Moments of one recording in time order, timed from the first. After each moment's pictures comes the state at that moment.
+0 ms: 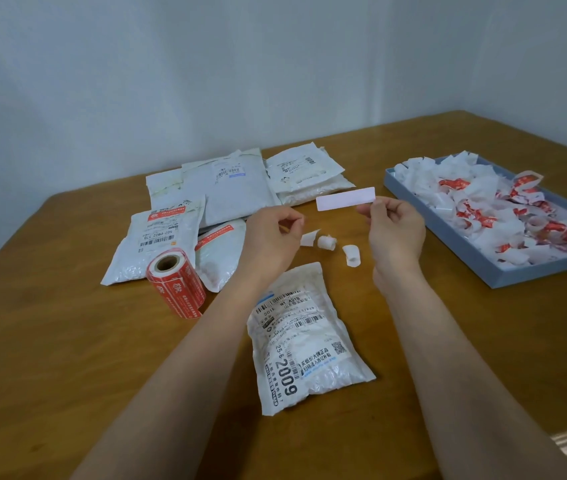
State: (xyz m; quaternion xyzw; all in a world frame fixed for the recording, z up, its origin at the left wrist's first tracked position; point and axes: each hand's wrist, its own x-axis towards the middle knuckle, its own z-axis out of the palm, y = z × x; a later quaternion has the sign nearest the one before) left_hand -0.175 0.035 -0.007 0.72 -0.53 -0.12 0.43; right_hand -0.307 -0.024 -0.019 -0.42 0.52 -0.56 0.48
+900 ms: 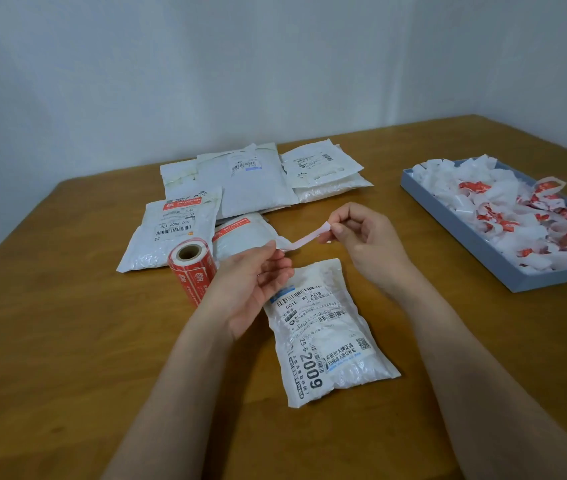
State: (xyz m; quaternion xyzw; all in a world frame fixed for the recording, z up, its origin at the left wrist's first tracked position) left_hand -0.145 0.104 -0.017 0.55 -0.17 -0.51 0.64; right_hand -0.295 0.000 -0.025 -0.73 0.30 -0.41 0.46
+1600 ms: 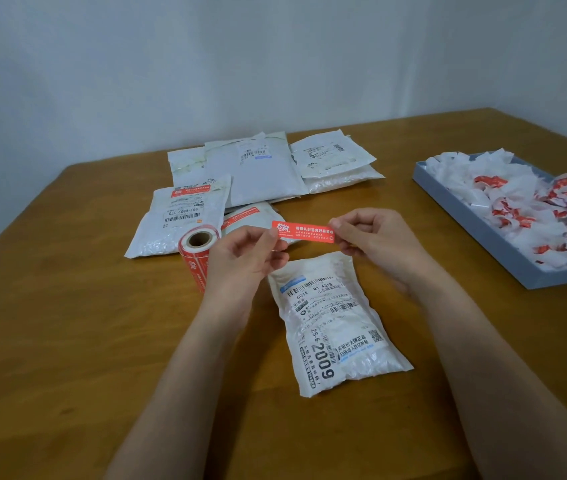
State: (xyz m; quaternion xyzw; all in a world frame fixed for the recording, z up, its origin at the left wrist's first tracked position) left_hand -0.143 0.120 -0.017 0.62 -0.28 -0.33 0.66; right_hand -0.294 0.000 -0.022 -0.67 0.34 -0.33 0.57
